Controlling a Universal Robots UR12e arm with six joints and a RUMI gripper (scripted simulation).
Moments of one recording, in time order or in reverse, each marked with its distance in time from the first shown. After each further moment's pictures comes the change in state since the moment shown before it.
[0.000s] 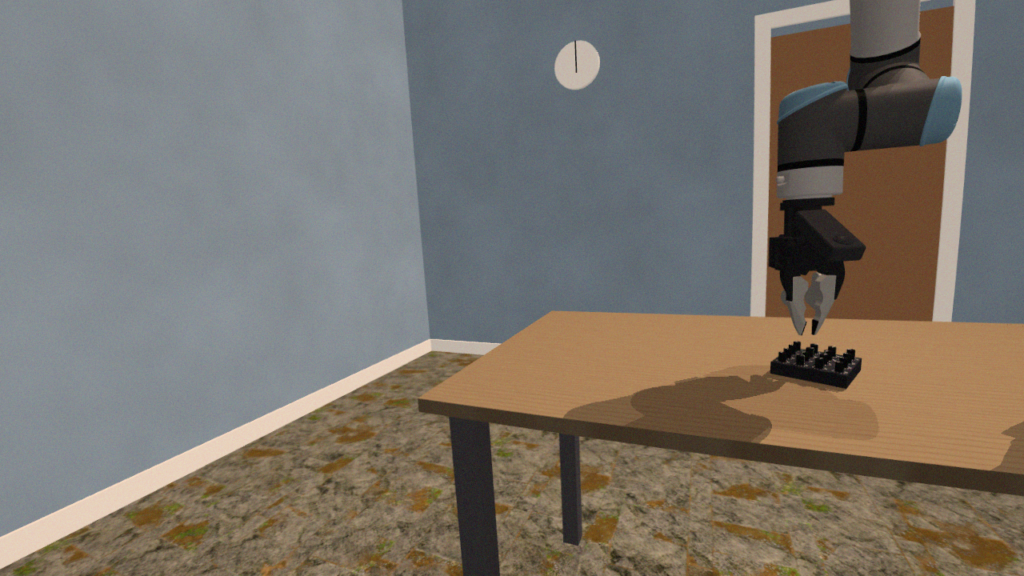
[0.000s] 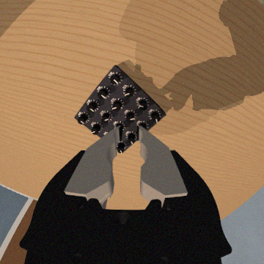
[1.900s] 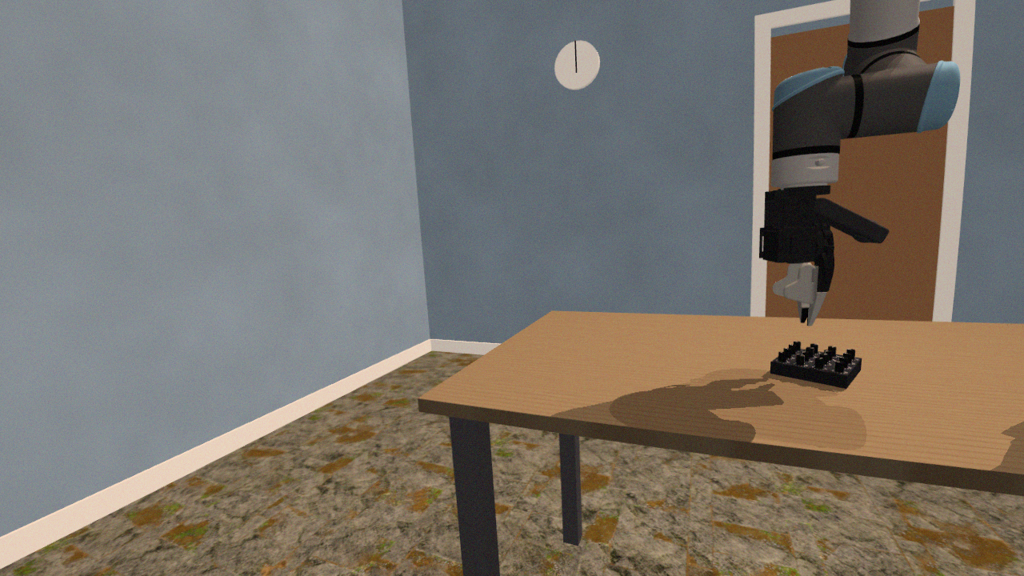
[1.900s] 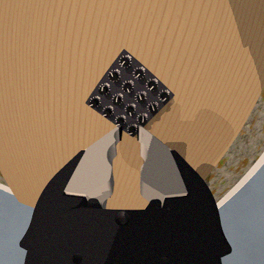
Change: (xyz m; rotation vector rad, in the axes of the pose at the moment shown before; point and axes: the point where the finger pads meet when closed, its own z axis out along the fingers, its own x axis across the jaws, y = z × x) arm -0.001 0.004 -0.018 -0.005 0.000 -1.511
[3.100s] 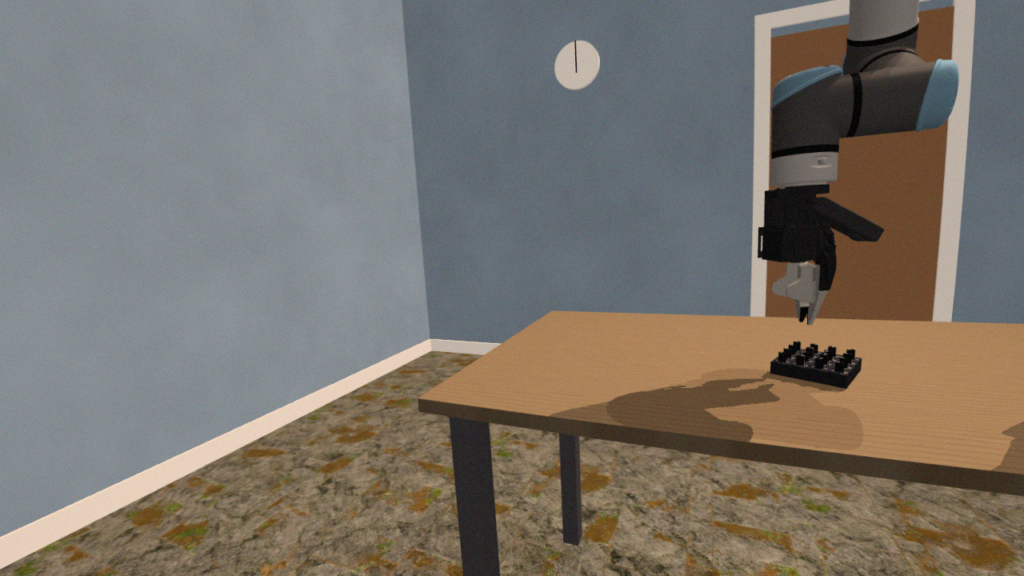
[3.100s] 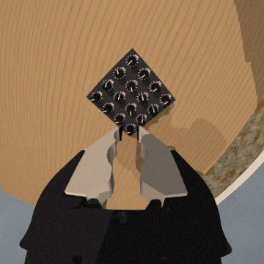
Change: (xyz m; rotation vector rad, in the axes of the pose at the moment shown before) arm -0.001 0.001 -0.001 0.003 0.003 -0.123
